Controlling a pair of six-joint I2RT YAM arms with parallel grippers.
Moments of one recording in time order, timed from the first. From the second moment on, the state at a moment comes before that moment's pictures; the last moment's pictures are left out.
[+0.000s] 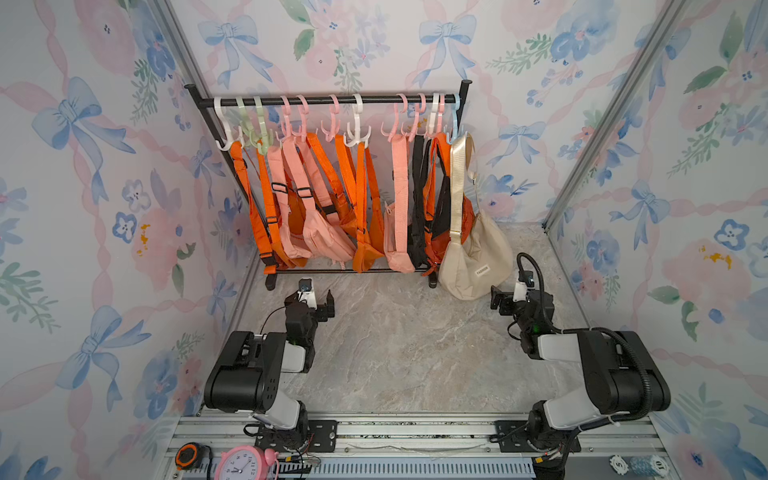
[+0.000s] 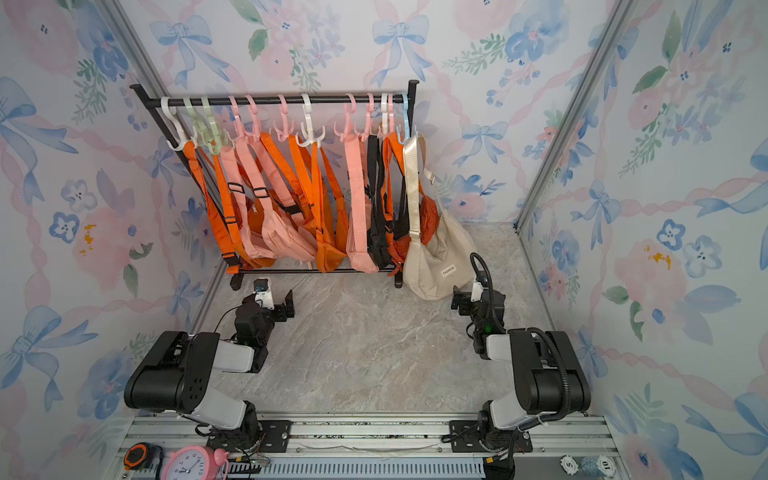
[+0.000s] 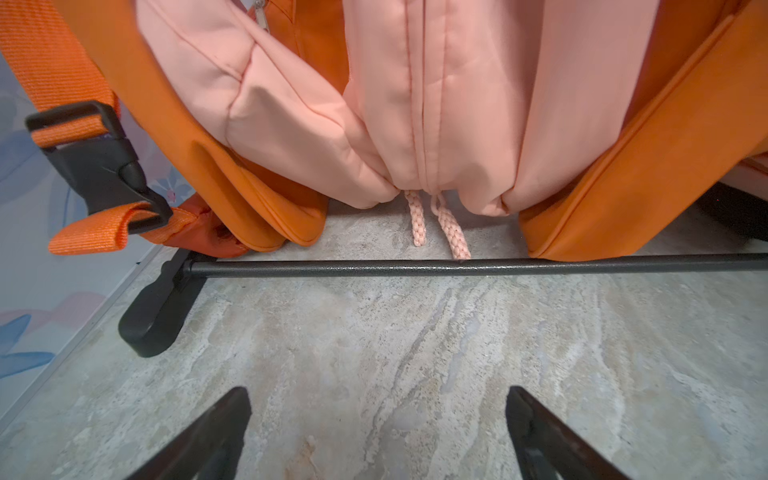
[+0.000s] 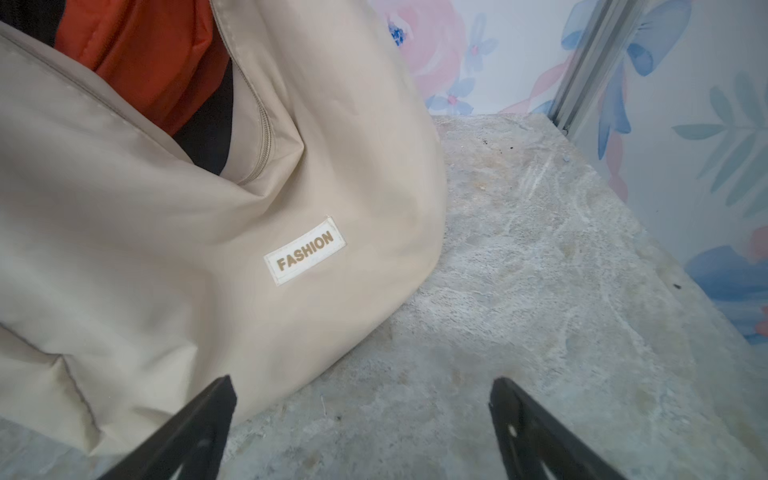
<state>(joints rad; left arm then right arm) -0.05 1.53 0.25 1.03 -0.10 0.03 0.01 1.53 0.38 0.79 -0.01 0.01</state>
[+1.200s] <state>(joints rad) -0.04 1.53 0.25 1.03 -0.09 0.03 0.05 1.53 0.39 0.77 0.16 0.01</state>
